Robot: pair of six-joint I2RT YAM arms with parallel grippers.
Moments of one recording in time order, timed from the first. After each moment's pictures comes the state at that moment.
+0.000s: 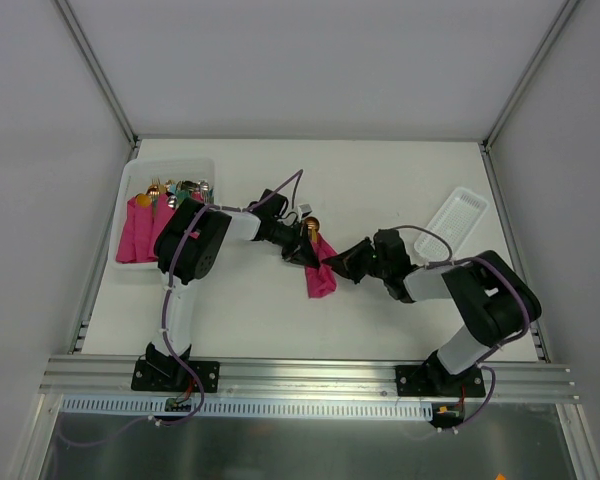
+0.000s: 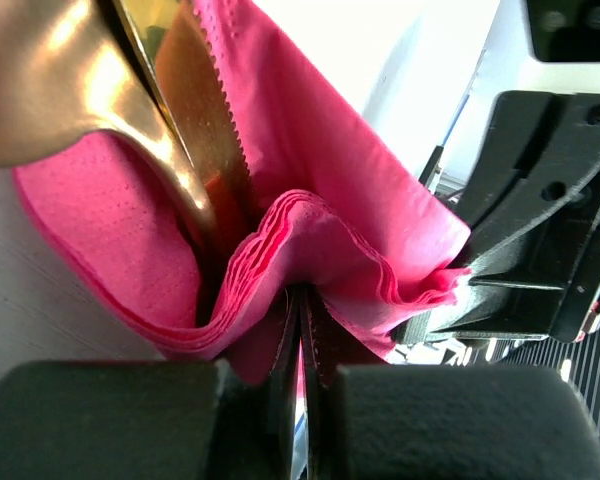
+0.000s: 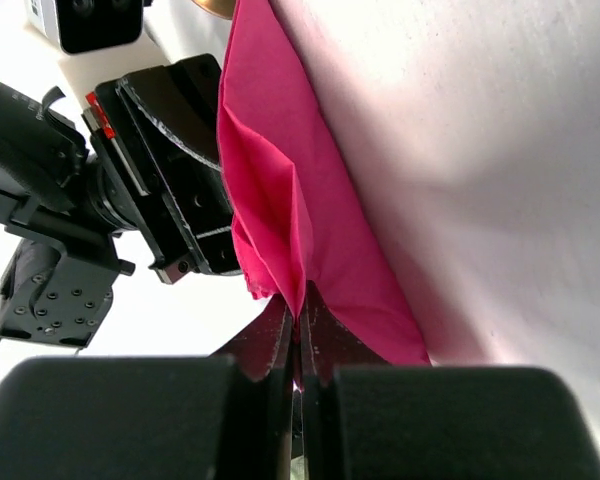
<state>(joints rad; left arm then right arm) -0.49 2.17 1.23 -0.06 0.97 -0.67 0.52 1.62 0.47 0.59 -0.36 1.51</state>
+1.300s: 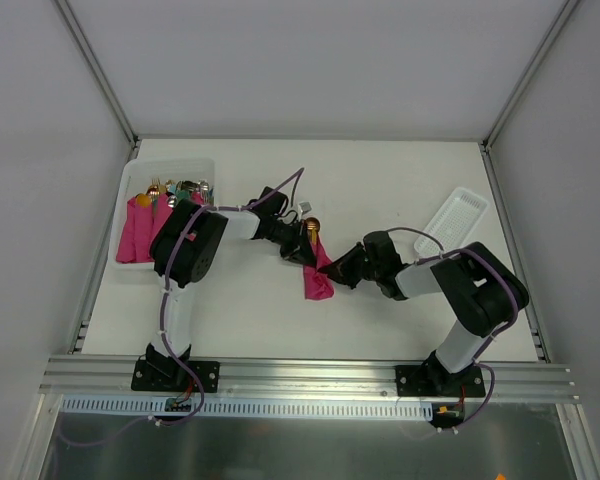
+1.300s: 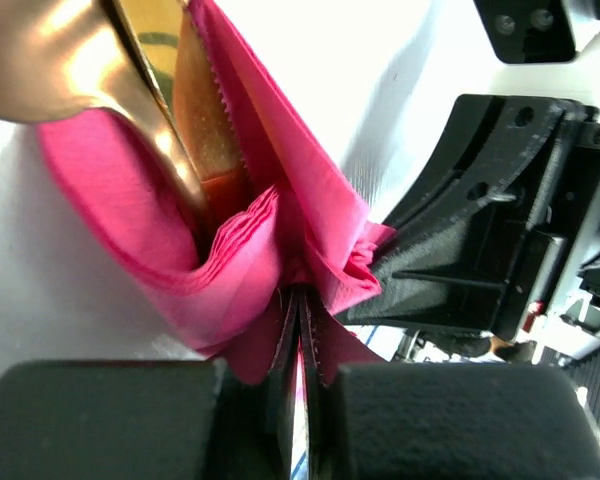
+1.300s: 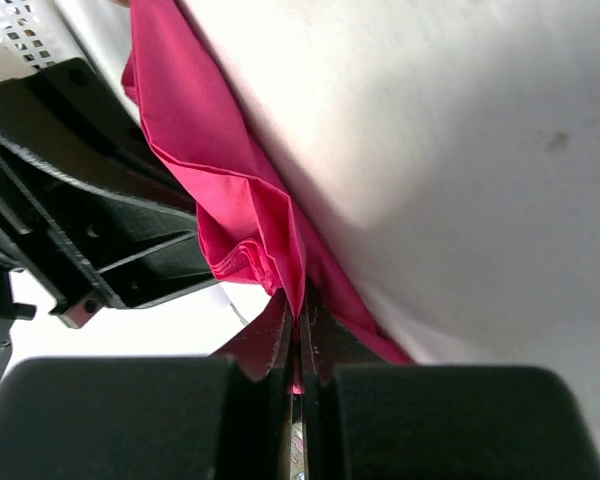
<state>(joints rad) -0.49 2.13 1.23 -0.11 0.93 -0.61 0.56 1.70 0.52 0.49 -0.34 1.45</state>
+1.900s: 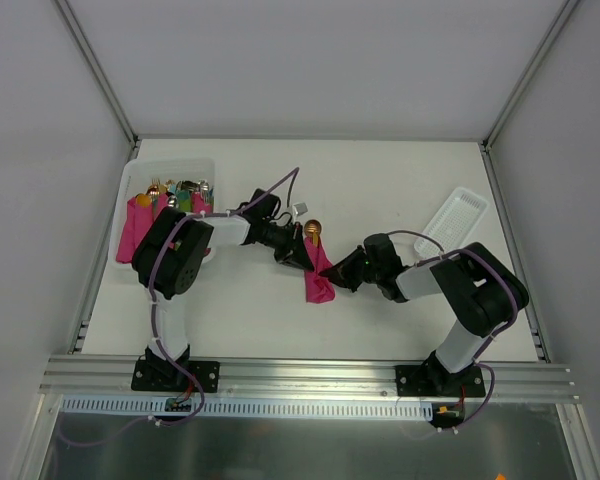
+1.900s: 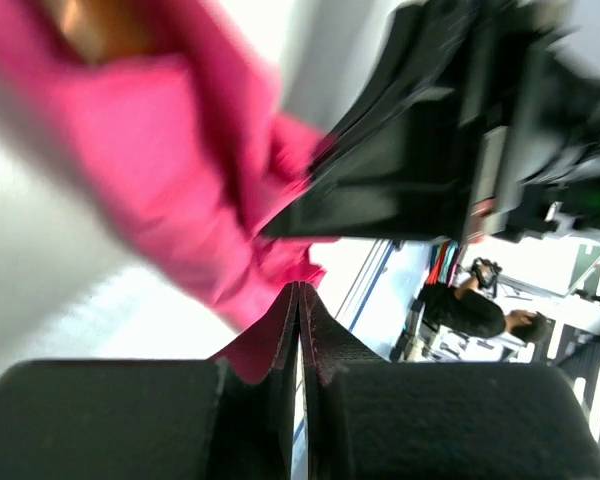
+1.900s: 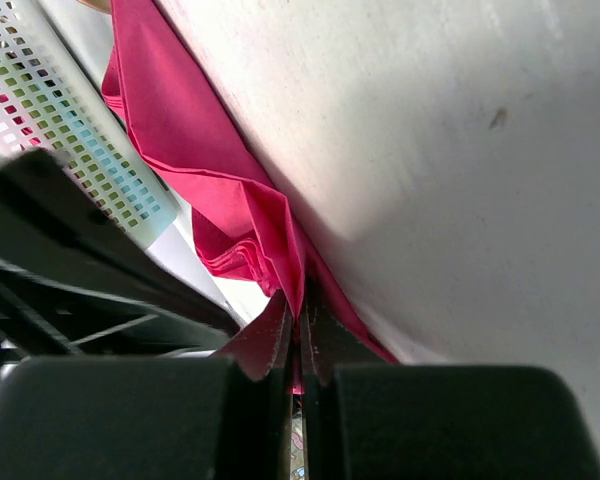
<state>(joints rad) -0.49 1.98 1.11 -0.10 0.97 -0.57 0.56 1.70 0.50 0.49 -0.35 1.45</state>
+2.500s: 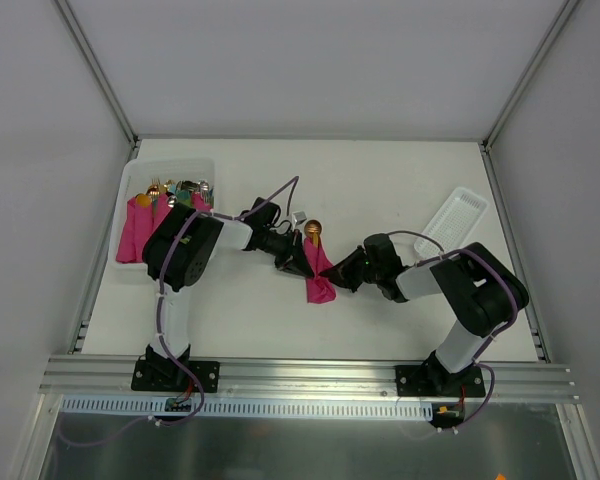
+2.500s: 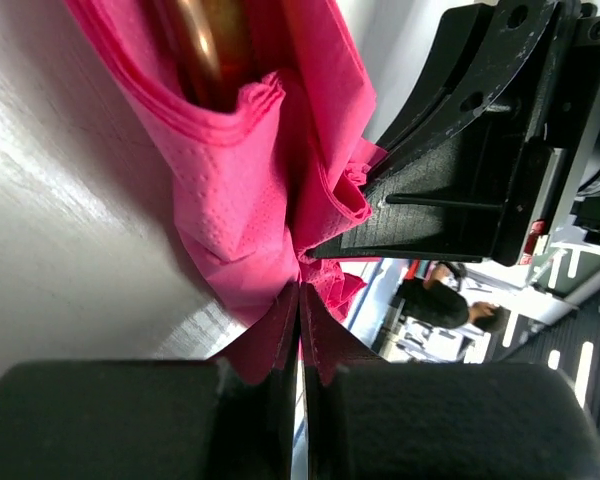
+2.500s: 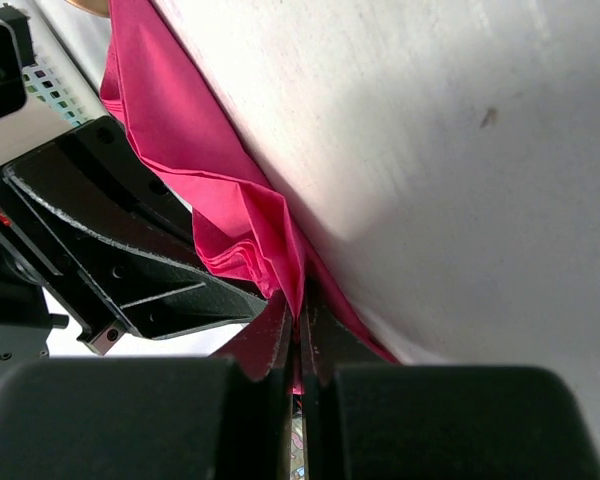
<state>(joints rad) -0.49 2.07 1.06 0.01 1.00 -0.63 0.56 1.70 0.50 0.49 -0.35 1.45</state>
